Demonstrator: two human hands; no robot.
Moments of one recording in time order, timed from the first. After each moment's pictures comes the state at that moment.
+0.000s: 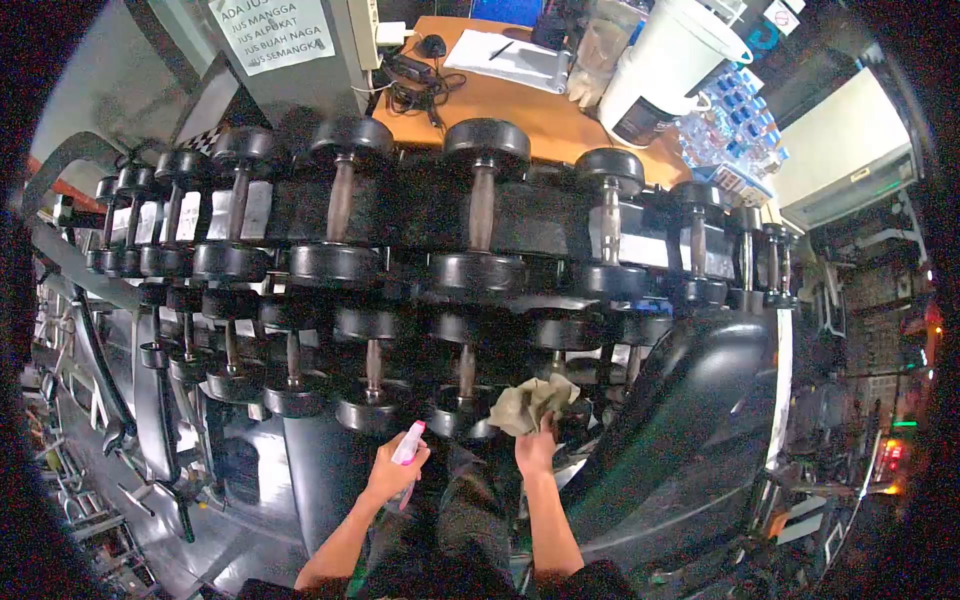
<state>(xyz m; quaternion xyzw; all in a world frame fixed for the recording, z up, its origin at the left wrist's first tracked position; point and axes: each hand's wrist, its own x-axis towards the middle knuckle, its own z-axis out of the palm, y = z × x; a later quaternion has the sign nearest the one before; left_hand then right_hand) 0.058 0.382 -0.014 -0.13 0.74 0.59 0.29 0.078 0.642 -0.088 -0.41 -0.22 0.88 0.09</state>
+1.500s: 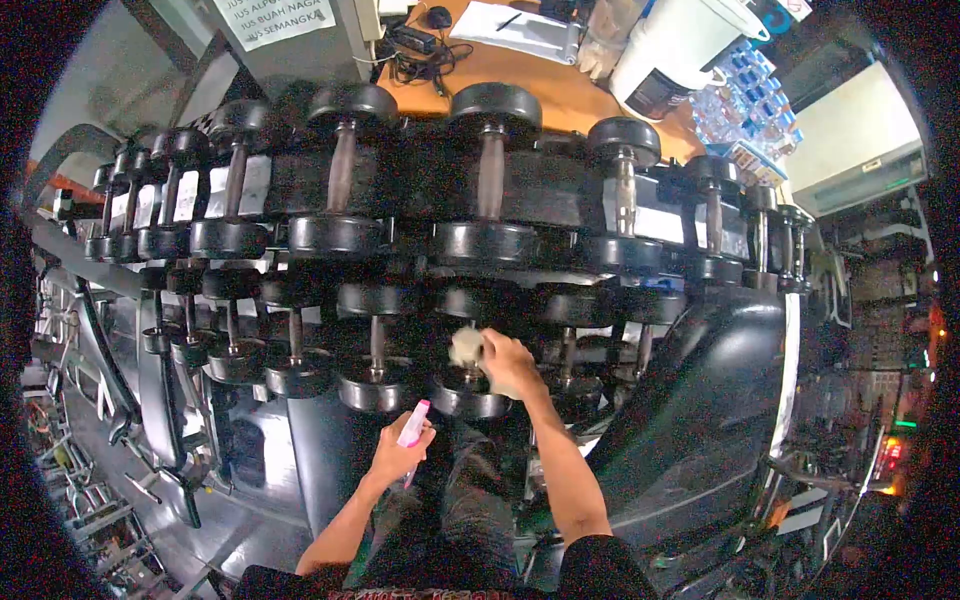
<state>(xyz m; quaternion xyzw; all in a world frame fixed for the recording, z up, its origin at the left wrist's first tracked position) 0.061 0.381 -0.022 -0.10 0.77 0.57 0.25 -0.052 0.616 -0.065 -0.04 -0.91 0.37 -0.19</state>
